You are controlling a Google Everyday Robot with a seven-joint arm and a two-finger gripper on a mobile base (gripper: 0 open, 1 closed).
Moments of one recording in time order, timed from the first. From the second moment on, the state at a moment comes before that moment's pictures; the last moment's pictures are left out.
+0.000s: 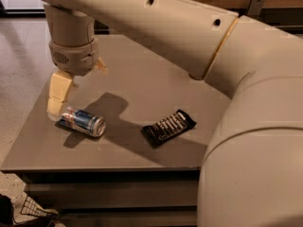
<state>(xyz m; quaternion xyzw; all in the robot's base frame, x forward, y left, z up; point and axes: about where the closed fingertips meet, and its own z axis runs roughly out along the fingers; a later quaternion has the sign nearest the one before) 0.510 0.164 0.875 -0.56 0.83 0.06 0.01</state>
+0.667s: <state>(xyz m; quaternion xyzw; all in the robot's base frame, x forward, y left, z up) 0.501 0.158 0.839 -0.53 0.84 0.08 -0.02</state>
